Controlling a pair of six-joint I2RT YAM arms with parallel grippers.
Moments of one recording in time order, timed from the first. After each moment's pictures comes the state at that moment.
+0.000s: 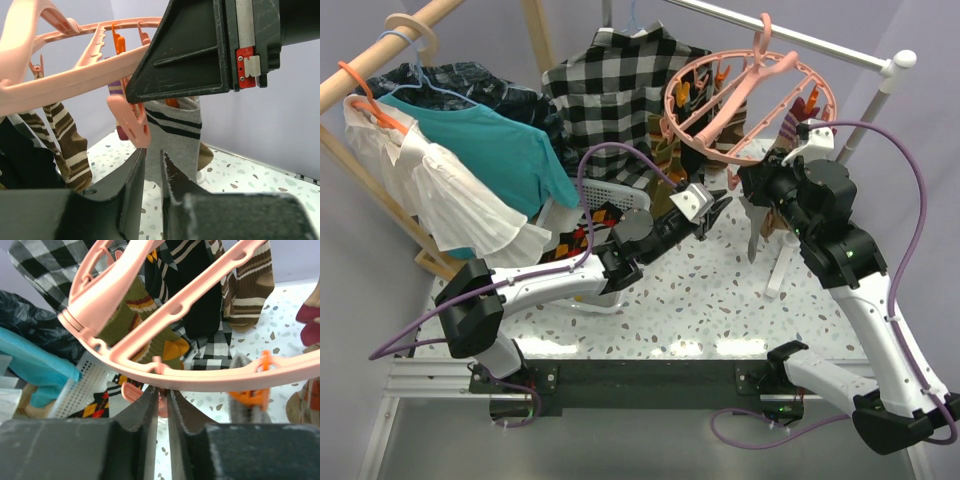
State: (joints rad) left arm -1.06 1.60 1.16 0.73 -0.10 0.11; right arm 0.40 0.99 1.32 -0.51 0.14 0.43
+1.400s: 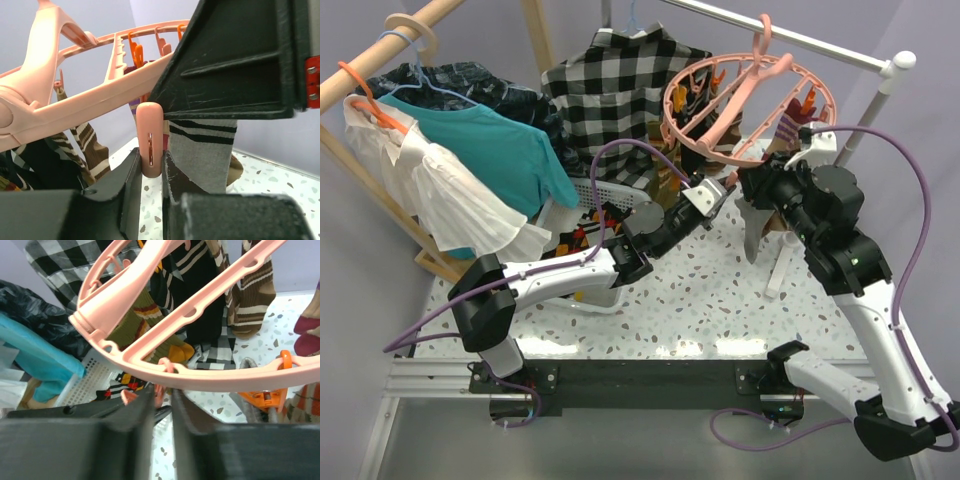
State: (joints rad) left arm -1.06 1.68 1.26 0.72 -0.16 0.22; right arm 0.40 0.95 1.30 -0.49 0.10 0.40
